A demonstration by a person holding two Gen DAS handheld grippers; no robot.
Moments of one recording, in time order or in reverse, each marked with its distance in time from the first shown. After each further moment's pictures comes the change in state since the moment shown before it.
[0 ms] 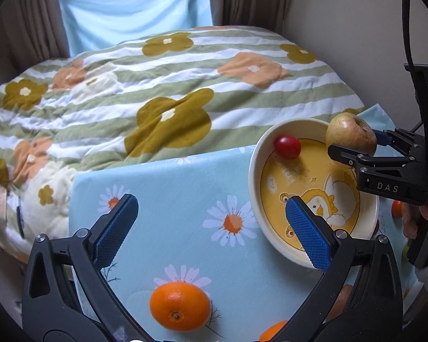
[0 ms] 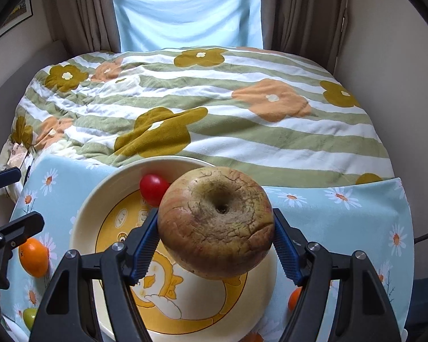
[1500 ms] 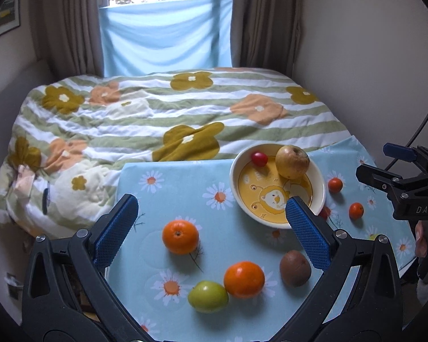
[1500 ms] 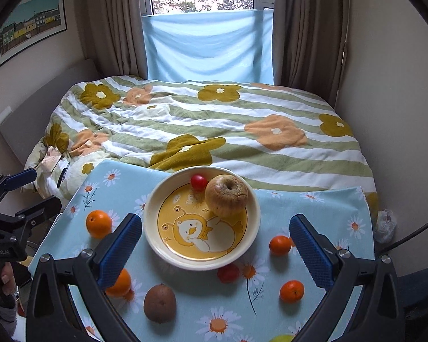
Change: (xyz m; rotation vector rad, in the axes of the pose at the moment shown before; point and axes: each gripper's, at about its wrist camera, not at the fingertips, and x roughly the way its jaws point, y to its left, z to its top) left arm -0.169 -0.034 -0.059 -0.095 -0.199 0.088; right arm -0.168 0.011 -0.043 -0.051 -0.150 0.069
